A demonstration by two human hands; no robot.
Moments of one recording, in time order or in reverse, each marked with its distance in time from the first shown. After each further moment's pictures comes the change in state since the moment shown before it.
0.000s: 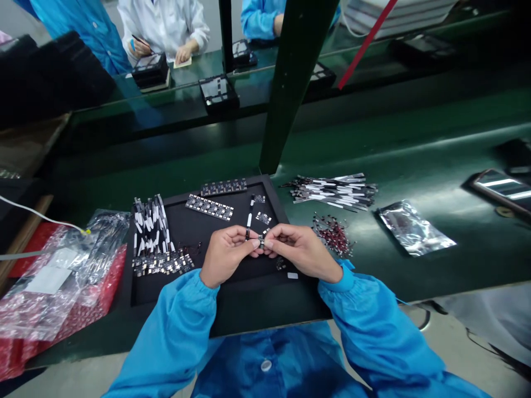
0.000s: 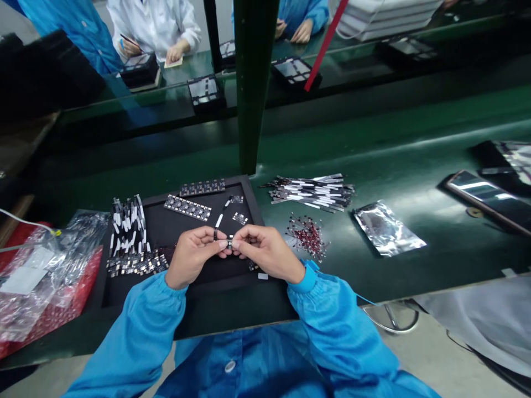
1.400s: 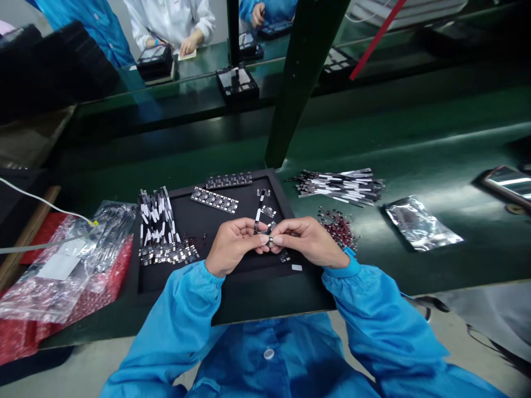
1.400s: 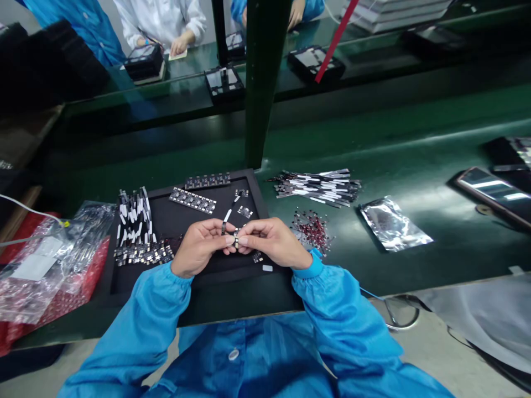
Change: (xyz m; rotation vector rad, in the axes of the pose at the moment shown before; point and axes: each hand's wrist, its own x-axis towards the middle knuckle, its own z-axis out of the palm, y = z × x) left_hand 0.000 0.000 0.001 -0.115 -0.092 -0.061; right_hand 0.002 -0.005 -0.007 0.149 -0.116 0.047
